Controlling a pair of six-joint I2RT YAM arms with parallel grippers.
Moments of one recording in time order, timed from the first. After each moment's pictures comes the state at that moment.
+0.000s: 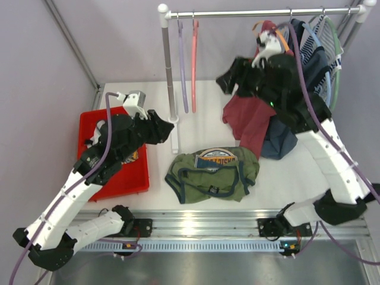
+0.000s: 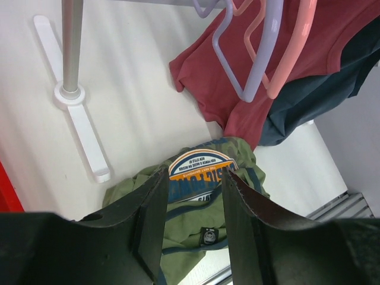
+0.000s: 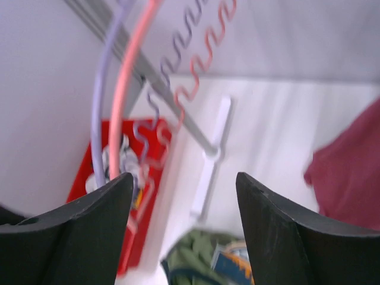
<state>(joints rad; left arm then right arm) -0.67 0.93 1.24 -0.56 -0.12 -0.50 0.65 1.33 1.80 -0.73 0.11 0.45</state>
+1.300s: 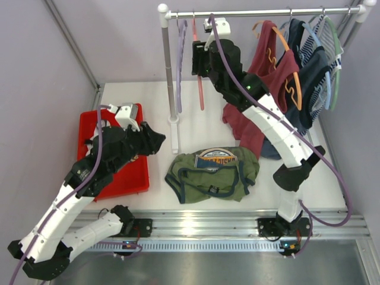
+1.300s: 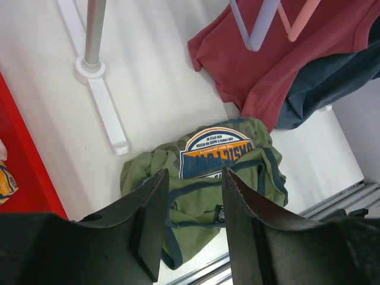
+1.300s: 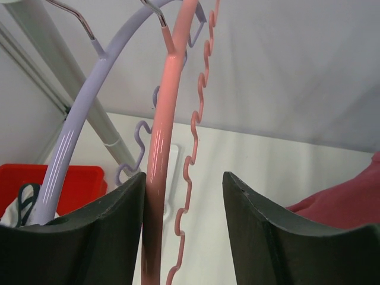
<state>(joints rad) -0.67 0.80 1.16 -0.66 -0.15 -0.50 0.79 1.88 2.35 -0.59 0.50 0.17</state>
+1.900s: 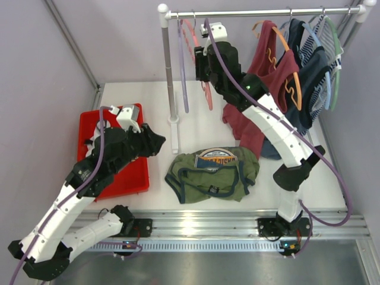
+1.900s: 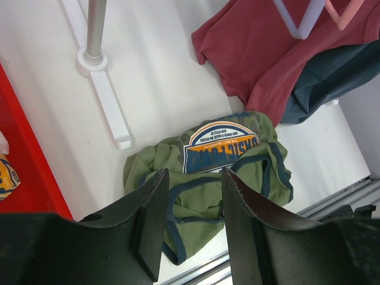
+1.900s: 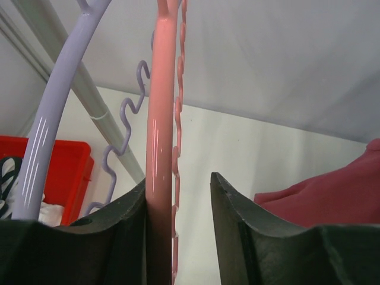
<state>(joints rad) -0.67 0.79 1.14 -0.67 -0.15 -0.50 0.79 1.88 2.34 -0.67 0.49 0.13</state>
